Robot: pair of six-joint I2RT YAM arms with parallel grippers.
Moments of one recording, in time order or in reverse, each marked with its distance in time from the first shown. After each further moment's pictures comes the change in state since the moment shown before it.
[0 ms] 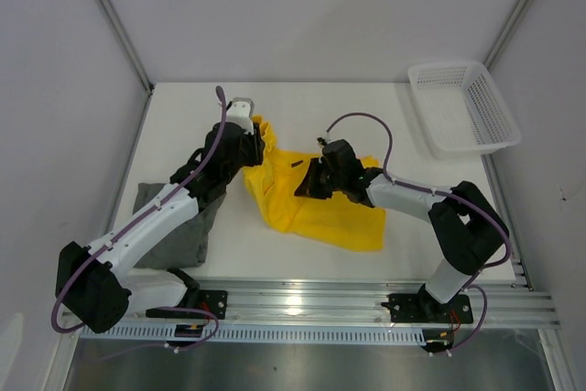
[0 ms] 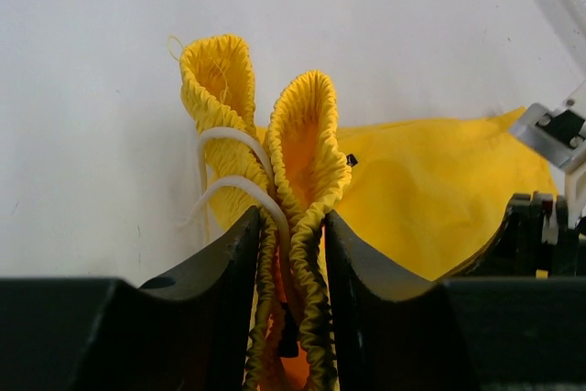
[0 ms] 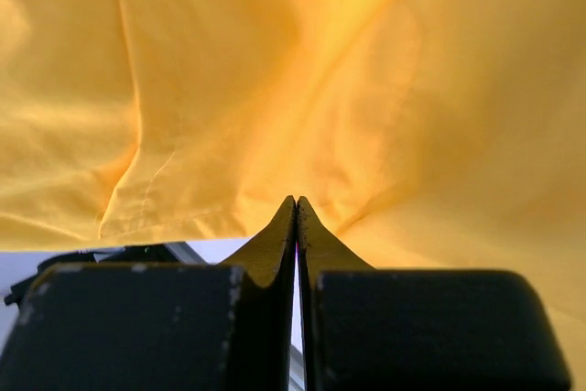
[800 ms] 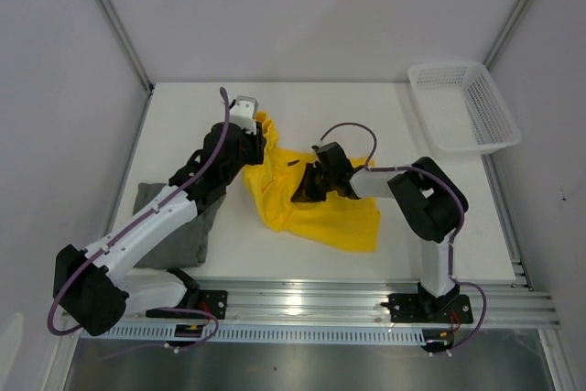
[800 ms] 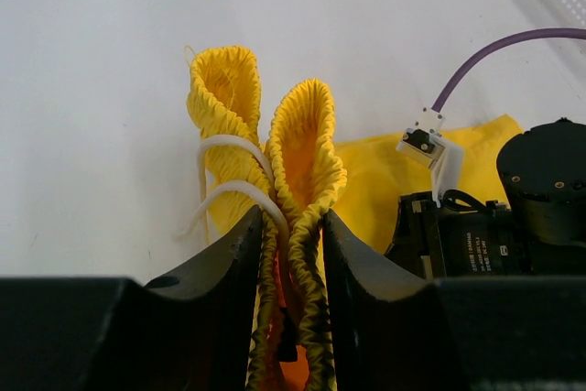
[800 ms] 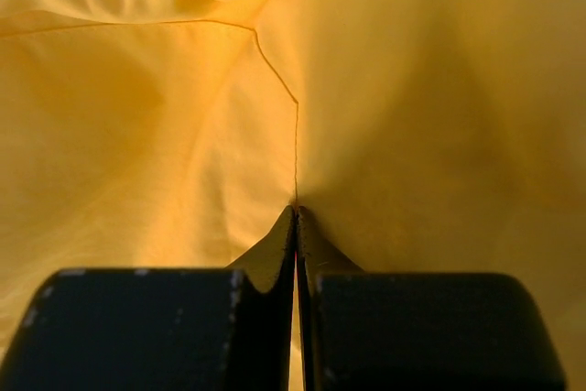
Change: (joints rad) left arm -0.025 -0.020 0.006 0.034 -0.008 0.078; right arm -0.075 0.301 0.081 0.108 -0.139 0.027
